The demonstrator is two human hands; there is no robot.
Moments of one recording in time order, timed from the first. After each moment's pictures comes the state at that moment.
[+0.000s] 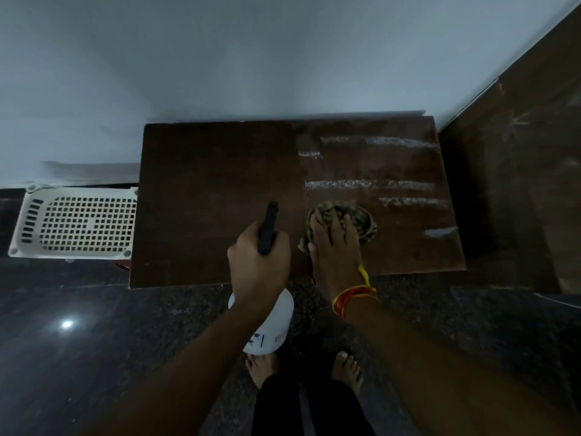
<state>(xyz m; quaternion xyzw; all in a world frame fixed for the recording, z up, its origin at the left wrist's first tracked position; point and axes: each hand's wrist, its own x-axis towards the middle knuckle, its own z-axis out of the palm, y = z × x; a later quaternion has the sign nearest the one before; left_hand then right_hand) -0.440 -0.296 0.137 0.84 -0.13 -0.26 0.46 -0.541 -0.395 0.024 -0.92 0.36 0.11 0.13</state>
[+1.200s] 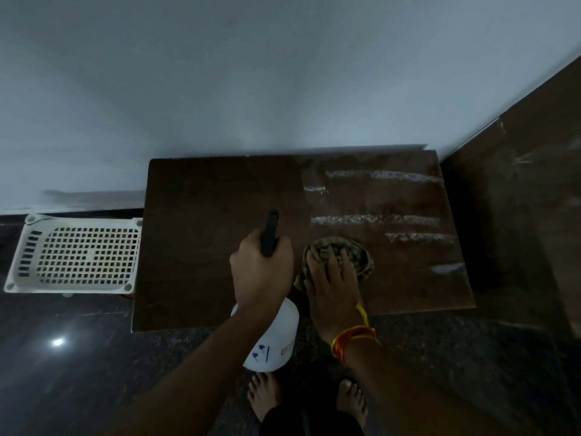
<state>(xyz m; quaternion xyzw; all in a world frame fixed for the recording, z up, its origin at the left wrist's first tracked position) -0.396 -0.334 0.159 0.84 -0.08 -0.31 0.44 -0.526 -0.386 0.029 -0.91 0.38 0.13 0.16</state>
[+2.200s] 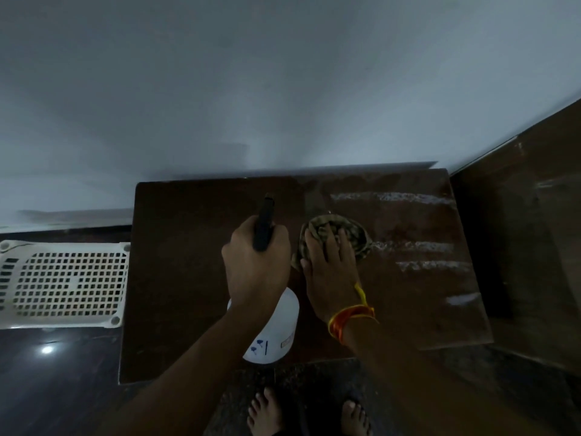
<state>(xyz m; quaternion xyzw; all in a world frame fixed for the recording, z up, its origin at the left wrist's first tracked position) -0.343 -0.378 0.157 0.82 -0.10 -0.30 0.48 -0.453 -0.445 0.036 -0.91 0.39 0.06 0.15</state>
